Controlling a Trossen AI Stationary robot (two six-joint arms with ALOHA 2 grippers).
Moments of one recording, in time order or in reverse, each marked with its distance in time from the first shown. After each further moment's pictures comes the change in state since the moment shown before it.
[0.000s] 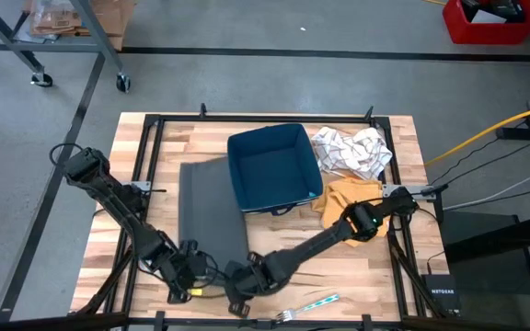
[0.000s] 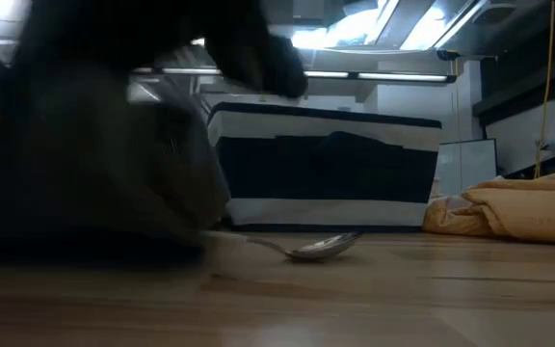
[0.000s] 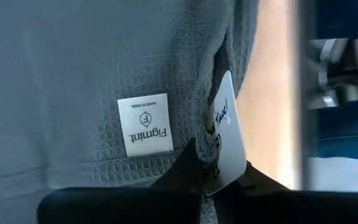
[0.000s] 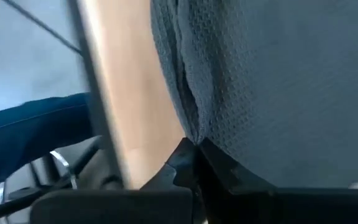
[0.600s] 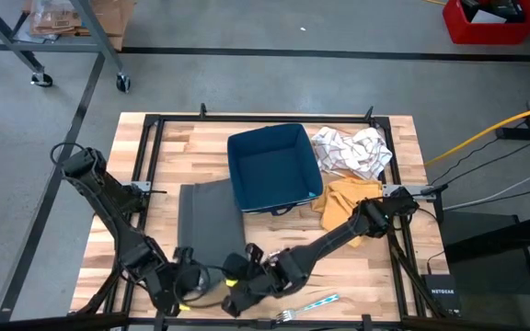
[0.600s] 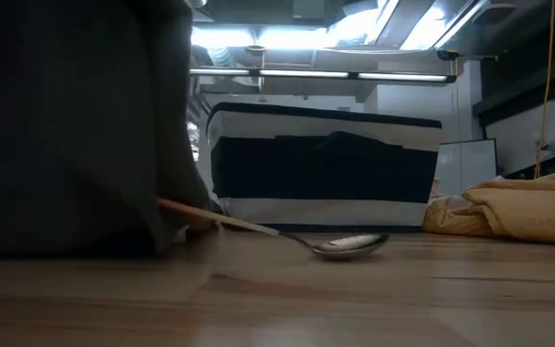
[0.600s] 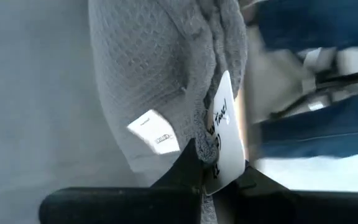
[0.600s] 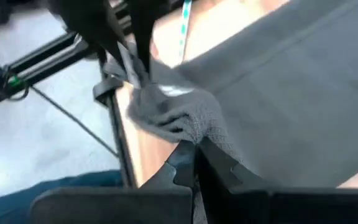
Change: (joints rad) left arm -0.075 -0.009 0.229 -0.237 -0.084 -0.035; right arm 0.007 -0.114 0.049 0.043 0.318 -0.026
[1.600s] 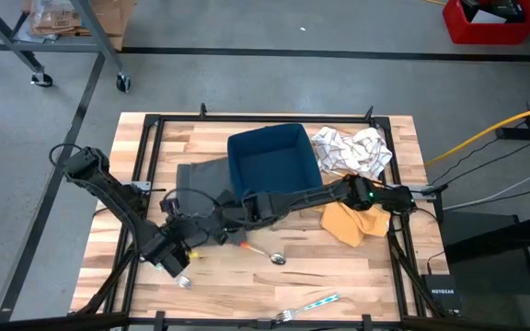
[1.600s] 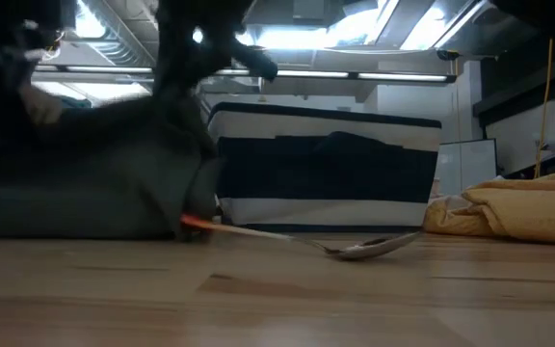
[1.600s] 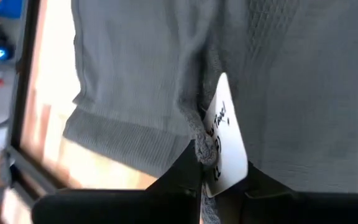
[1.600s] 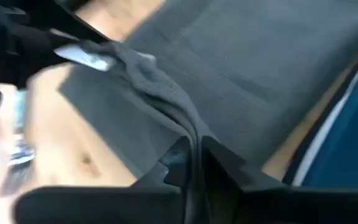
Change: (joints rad) left arm 0.135 0.000 -0.190 -0.526 -0.404 -0.206; right arm -0.303 0.010 -0.014 -0.160 -0.045 -0.031
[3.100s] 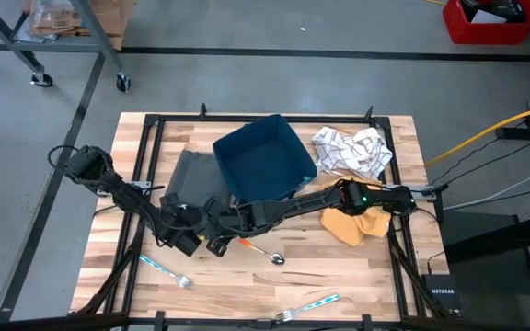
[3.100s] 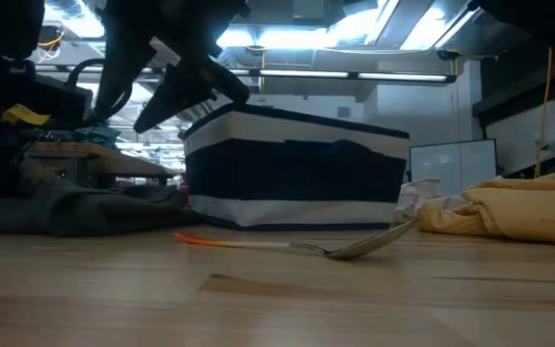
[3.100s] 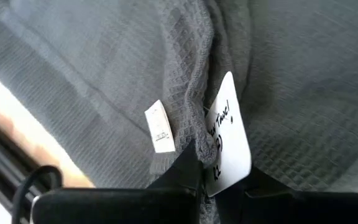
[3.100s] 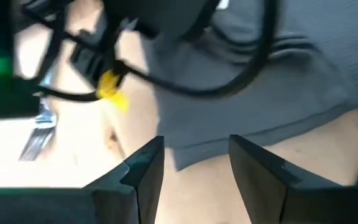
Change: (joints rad) left arm 0.191 0.000 -0.197 0.202 0.205 0.022; right arm 0.030 0.079 0.015 0.115 -0.118 -0.125
